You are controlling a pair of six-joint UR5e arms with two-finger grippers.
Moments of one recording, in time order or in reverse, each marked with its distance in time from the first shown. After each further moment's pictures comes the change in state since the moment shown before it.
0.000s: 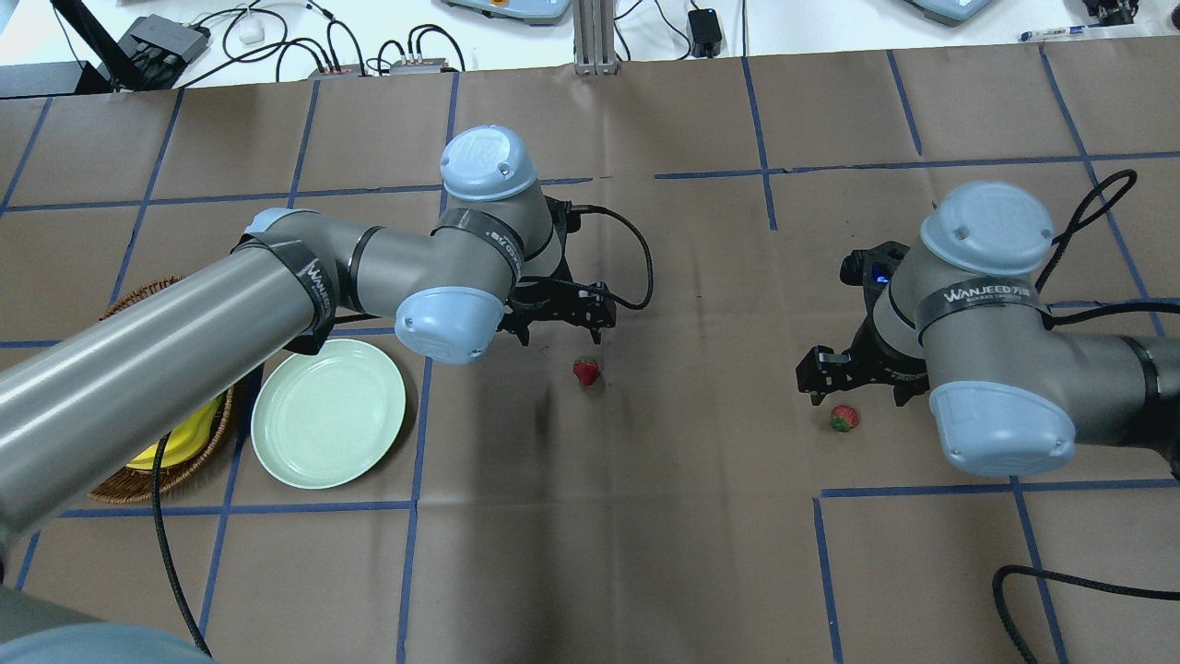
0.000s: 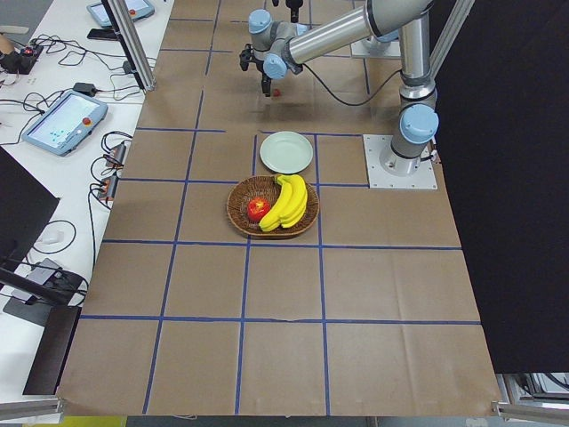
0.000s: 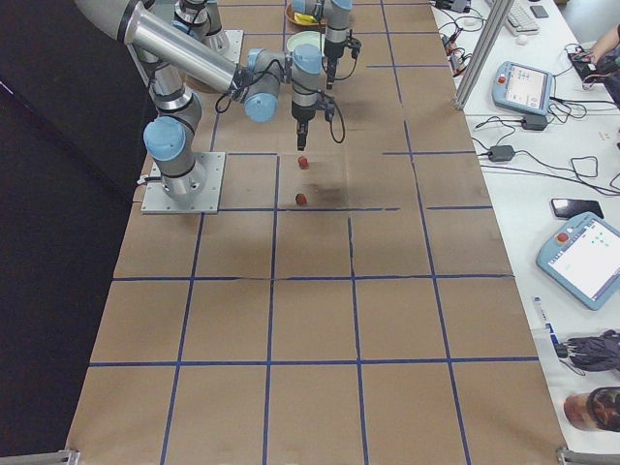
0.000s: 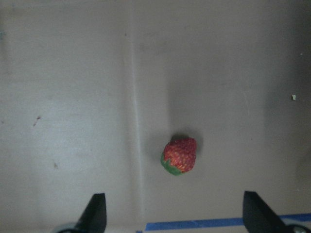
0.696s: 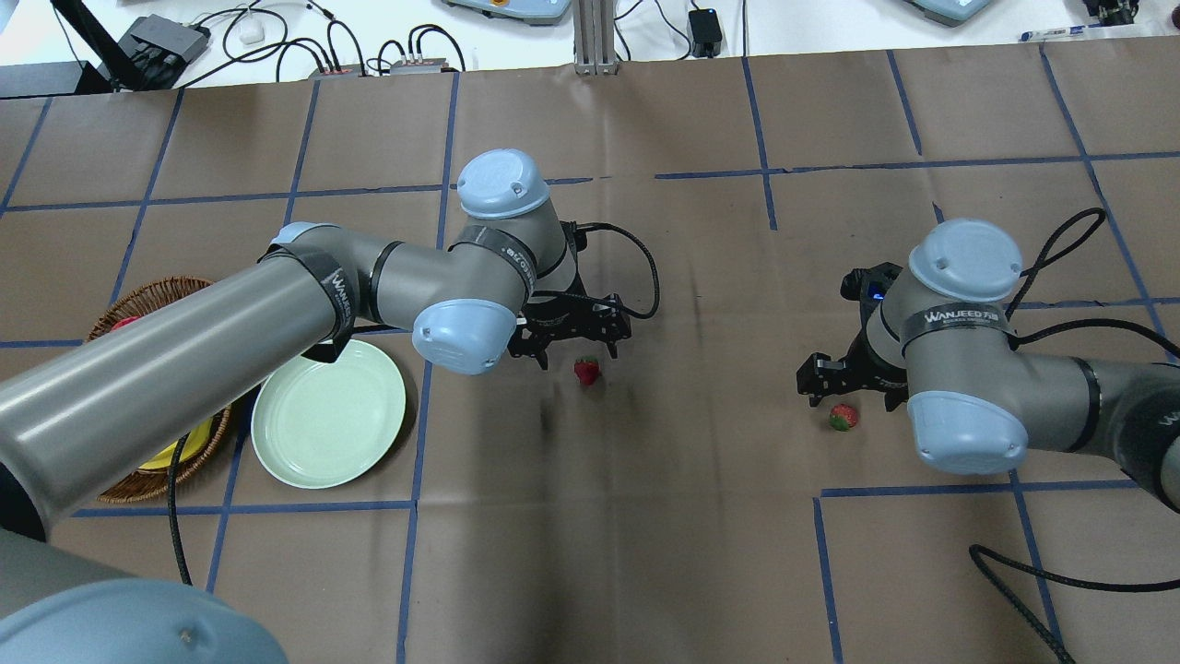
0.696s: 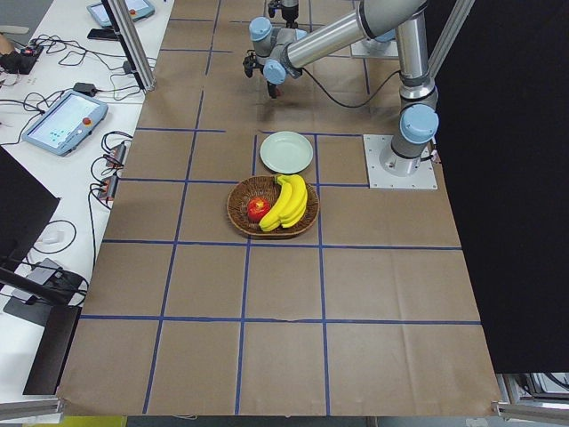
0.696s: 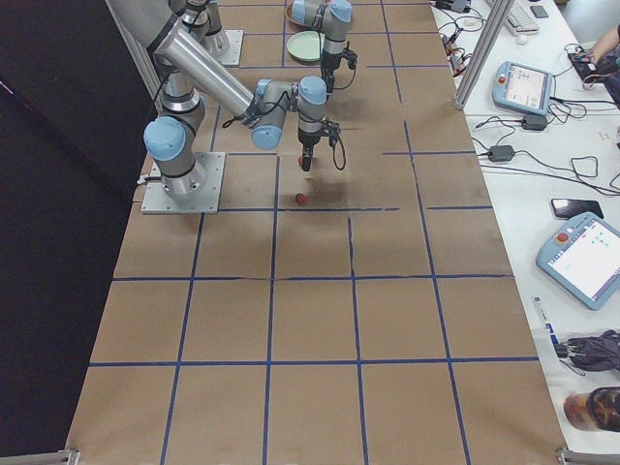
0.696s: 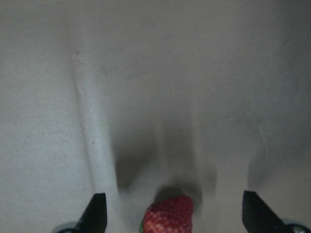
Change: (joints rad) left arm -0.008 -0.043 -0.008 0.007 -0.047 -0.143; right arm -0.028 0.182 0.059 -0.248 0.005 0.015
